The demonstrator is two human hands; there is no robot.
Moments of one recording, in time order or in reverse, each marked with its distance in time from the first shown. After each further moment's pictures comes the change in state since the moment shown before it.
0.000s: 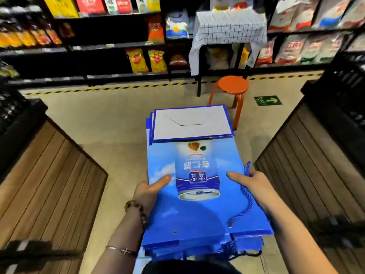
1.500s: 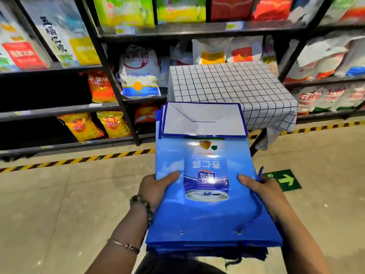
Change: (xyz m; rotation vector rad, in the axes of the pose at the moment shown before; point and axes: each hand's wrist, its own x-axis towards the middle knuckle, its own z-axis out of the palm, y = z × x) left_hand 0.914 0.555 0.424 0.130 -0.128 -0.030; right_hand 0.917 -0.617 0.010 -0.100 0.263 -0.095
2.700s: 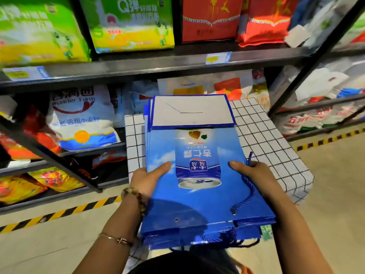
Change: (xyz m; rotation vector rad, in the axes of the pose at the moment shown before) left_hand 0.387 0.219 0.174 -0.043 -0.096 -0.005; right_hand 0.407 -0.220 0.004 -0.054 0.032 0.056
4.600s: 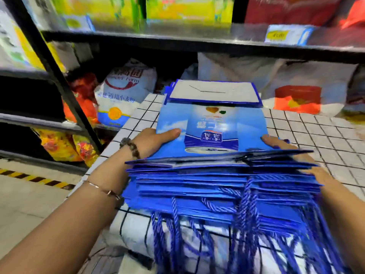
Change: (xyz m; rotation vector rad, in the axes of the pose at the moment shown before) left_hand 0.107 -0.053 0.050 0.472 0.203 0.340; right_hand 0.161 0.023 -0.036 -0.331 -0.411 -0.438
